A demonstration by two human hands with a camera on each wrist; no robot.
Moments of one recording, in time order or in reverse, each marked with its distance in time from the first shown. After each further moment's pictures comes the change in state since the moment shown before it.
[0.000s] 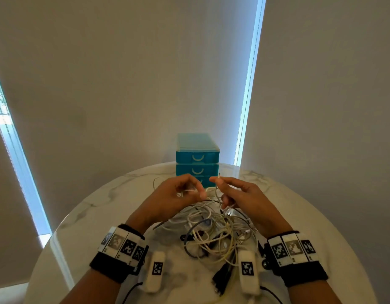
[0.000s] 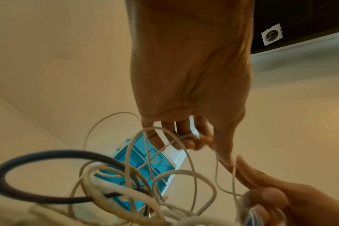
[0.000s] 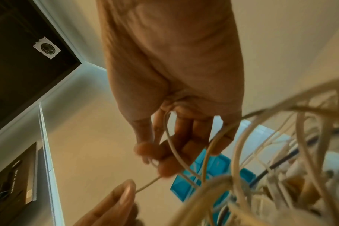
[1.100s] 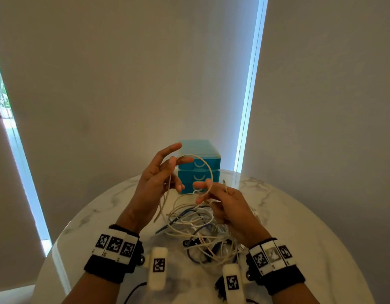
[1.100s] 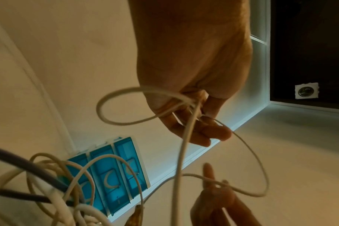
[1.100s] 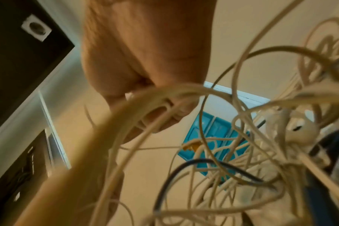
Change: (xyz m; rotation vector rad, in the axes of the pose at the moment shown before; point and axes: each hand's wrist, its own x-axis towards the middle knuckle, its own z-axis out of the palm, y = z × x) left_hand -0.006 0.032 -0.032 -0.553 0.257 0.083; right_hand 0.004 -0.005 0.045 0.242 -0.048 -0.034
